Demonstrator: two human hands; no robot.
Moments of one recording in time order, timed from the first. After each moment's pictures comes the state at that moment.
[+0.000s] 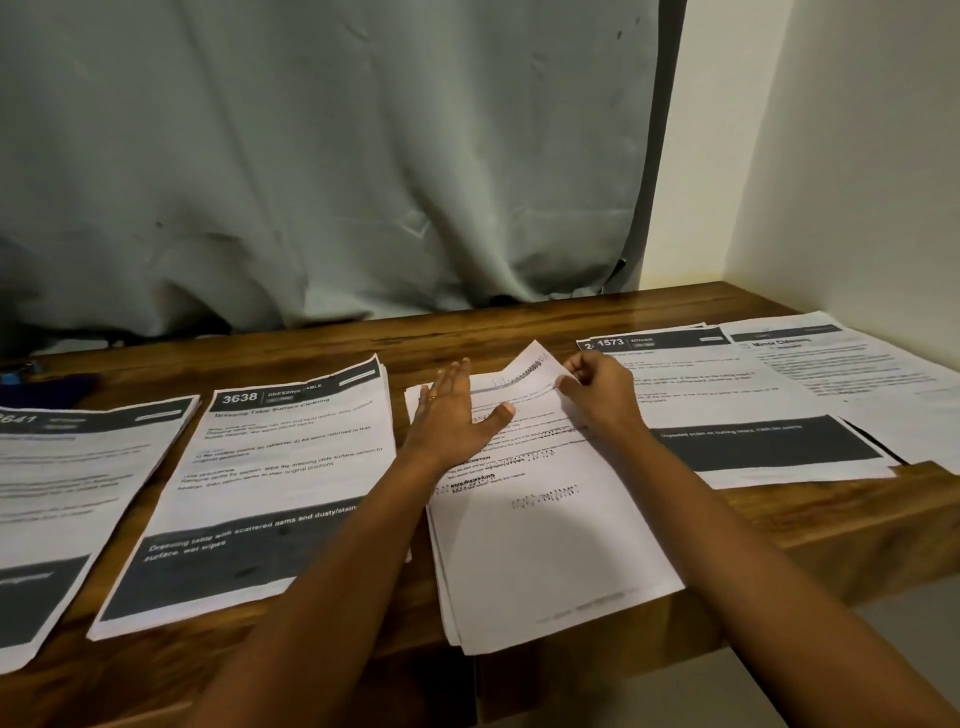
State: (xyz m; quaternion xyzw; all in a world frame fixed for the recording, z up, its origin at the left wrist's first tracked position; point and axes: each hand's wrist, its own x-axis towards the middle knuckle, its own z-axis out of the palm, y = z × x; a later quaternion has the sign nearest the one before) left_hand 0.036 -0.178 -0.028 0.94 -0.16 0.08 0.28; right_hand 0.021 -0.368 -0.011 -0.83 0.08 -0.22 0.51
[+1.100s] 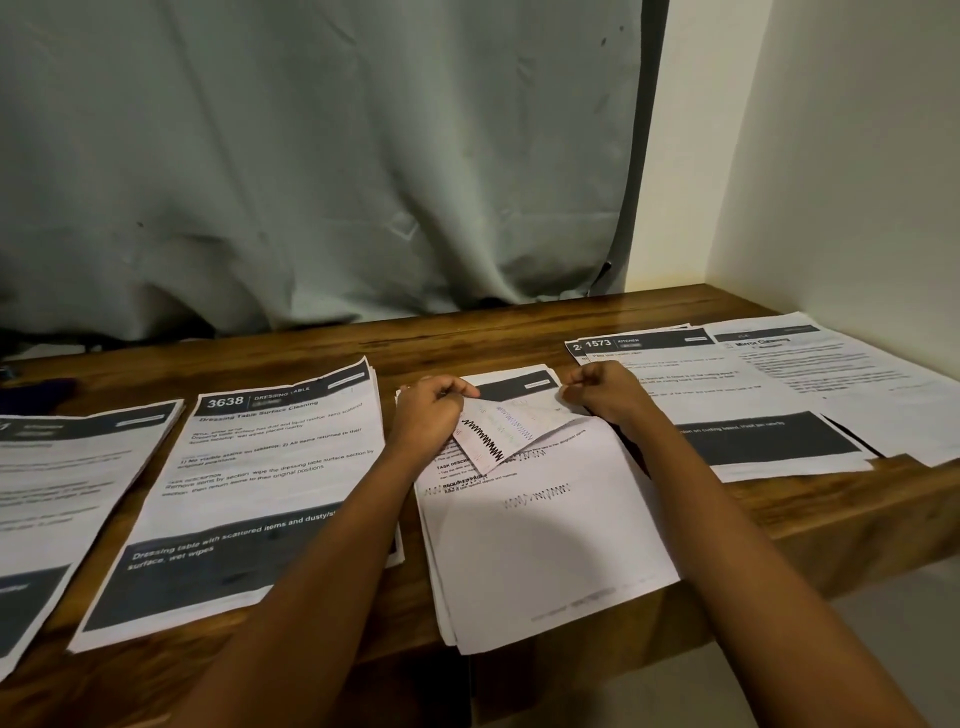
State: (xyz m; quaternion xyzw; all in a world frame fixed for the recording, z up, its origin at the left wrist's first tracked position) left_hand 0.021 -0.174 -0.010 0.84 -0.08 0.08 0.53; right_hand 0.015 -0.396 -0.001 -0.86 0.09 -0.11 0.49
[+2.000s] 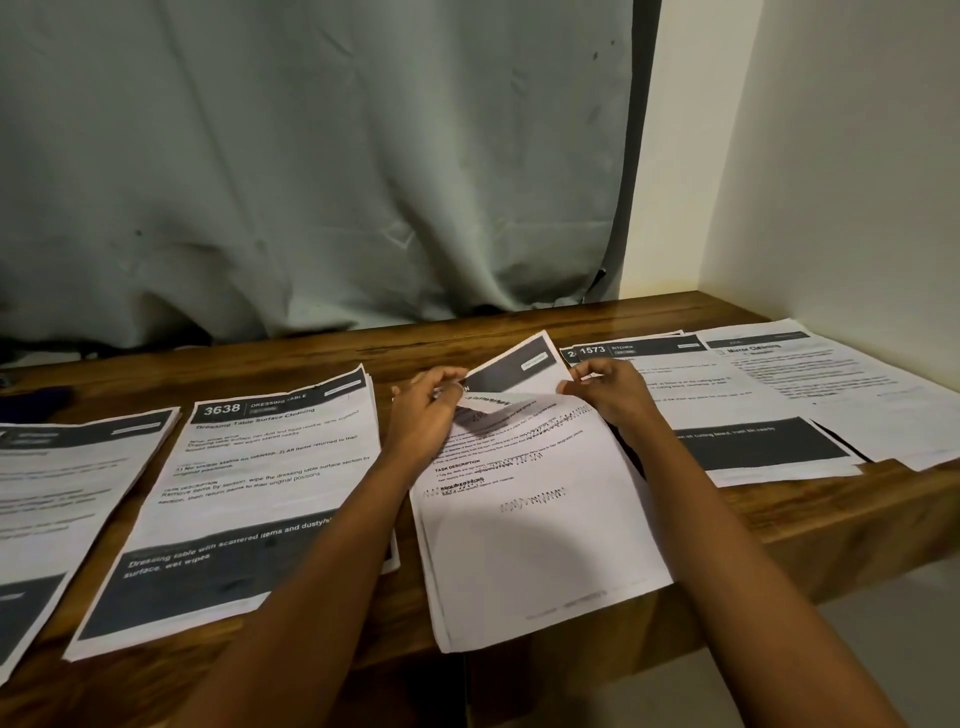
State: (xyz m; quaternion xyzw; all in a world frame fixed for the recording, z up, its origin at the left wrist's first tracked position) left_hand 0.028 -0.174 -0.014 0.81 -0.12 0.14 0.55; right_hand 0.010 -0.401 0.003 -0.82 0.10 -0.13 0.56
